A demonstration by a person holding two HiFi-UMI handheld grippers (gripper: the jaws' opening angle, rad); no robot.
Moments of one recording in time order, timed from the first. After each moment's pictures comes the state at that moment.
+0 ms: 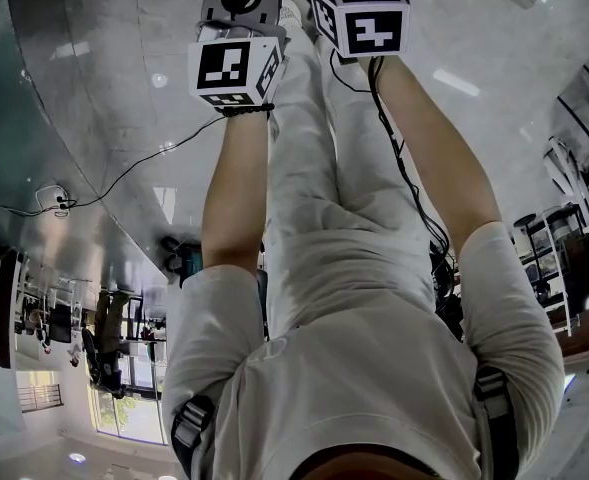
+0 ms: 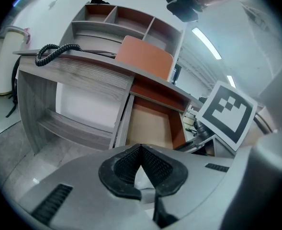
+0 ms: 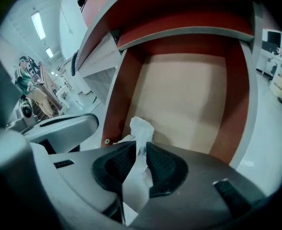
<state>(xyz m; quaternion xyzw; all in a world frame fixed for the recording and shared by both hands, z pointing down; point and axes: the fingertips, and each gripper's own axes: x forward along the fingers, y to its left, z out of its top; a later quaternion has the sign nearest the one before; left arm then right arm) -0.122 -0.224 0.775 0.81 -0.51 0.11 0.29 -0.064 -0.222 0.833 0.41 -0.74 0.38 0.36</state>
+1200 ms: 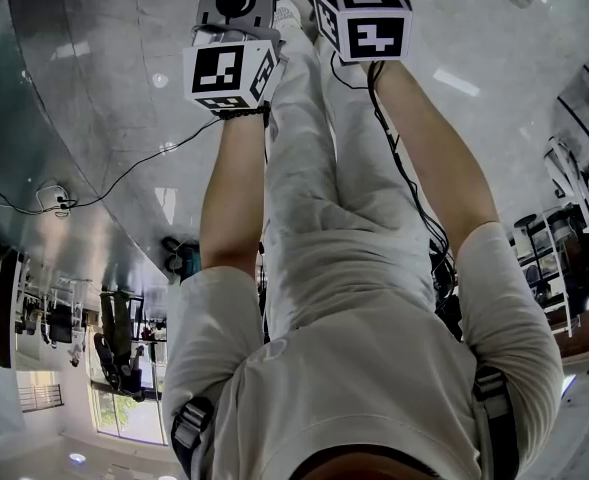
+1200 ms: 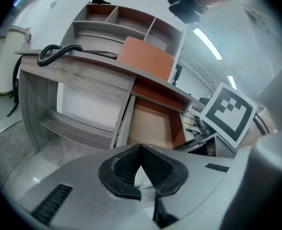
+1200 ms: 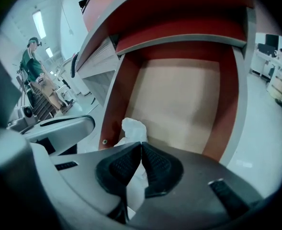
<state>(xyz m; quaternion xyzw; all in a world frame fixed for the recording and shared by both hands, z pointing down) -0.122 -0.222 0.773 0.80 -0.51 0.11 0.29 -0.051 -0.224 0.826 0.43 -0.74 0.37 0.36</state>
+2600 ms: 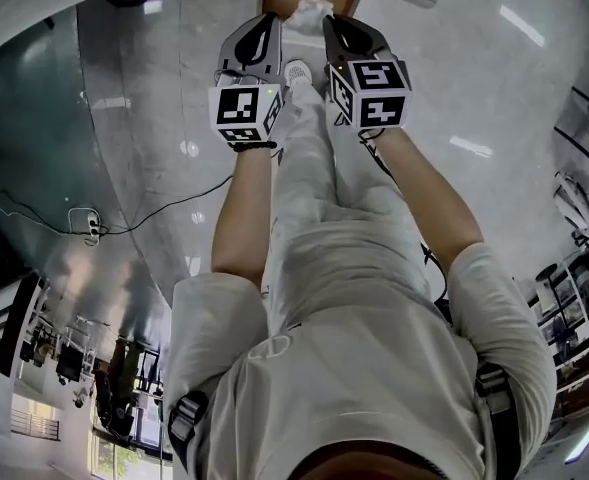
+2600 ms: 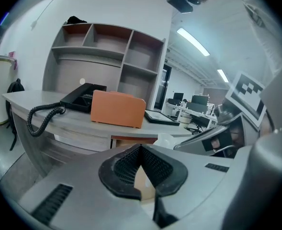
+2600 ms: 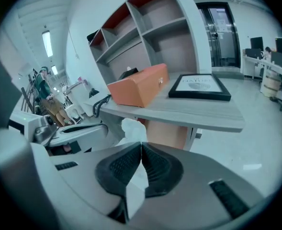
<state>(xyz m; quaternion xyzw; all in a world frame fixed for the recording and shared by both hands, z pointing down) -0.092 -0.219 0.619 0.83 -0.50 0.13 0.22 -0.007 -0.209 0.636 0.47 -0.78 0.34 0.25</state>
